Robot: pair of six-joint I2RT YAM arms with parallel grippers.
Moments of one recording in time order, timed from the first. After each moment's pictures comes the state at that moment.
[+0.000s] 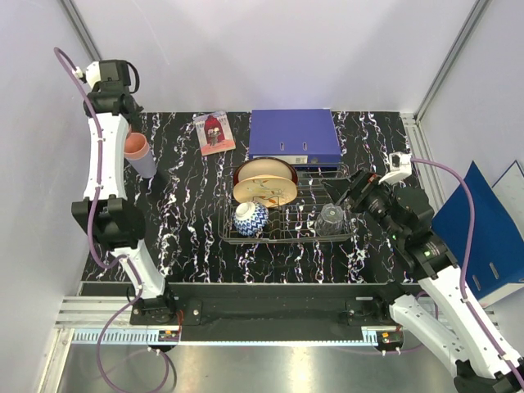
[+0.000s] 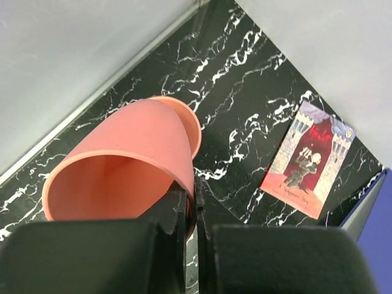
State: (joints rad) left arm 0.10 1.86 2.13 -0.98 -0.42 -0.58; right arm 0.45 0.66 0.80 -0.24 -0.07 0.72
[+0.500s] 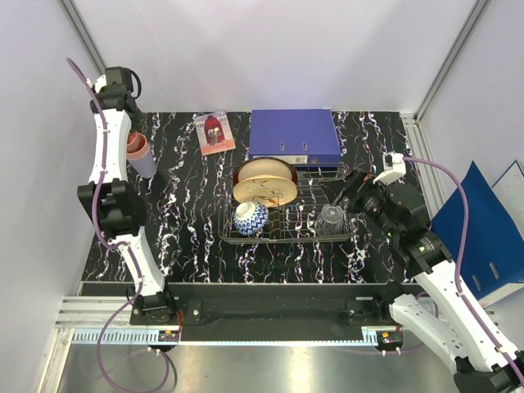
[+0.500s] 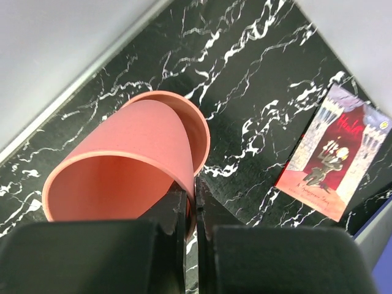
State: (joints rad) left arm 0.15 2.00 2.16 -1.00 -0.34 -0.58; right arm 0.45 0.68 0.78 -0.25 -0.05 0.69
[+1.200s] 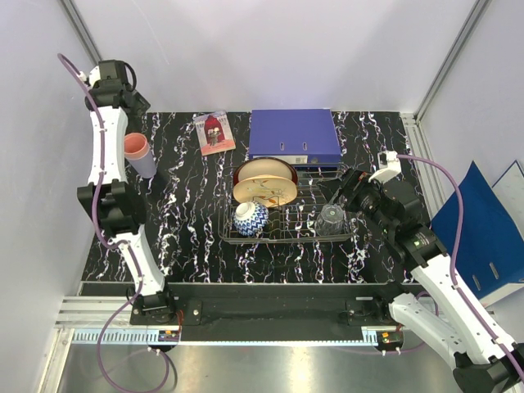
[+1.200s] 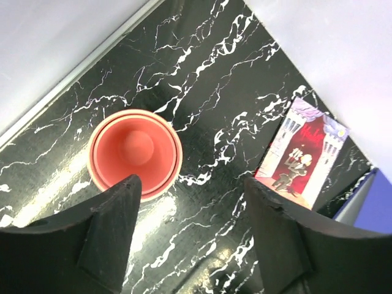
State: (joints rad) left arm 0.16 2.04 2.26 -0.99 -0.28 -0.61; right arm 0.45 0.73 0.78 -0.24 -0.05 0.68
